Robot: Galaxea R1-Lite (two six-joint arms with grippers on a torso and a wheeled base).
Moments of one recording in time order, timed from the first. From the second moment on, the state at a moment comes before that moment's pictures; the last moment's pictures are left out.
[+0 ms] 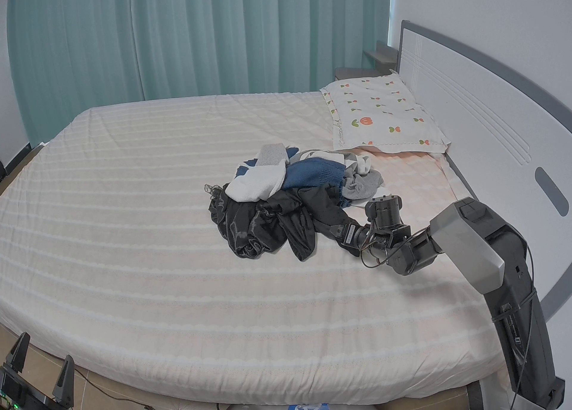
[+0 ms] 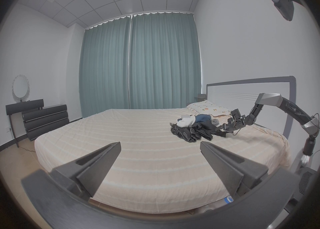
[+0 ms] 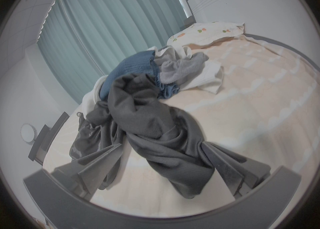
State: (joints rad) left arm 0.00 0.02 -0.02 0.01 0.01 0.02; right arm 0.36 2.69 -1.64 -0.57 -0.06 0.50
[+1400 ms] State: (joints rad) left arm 0.00 0.02 -0.02 0.01 0.00 0.04; right arm 0.37 2.02 -0.23 -1.41 0.15 0.82
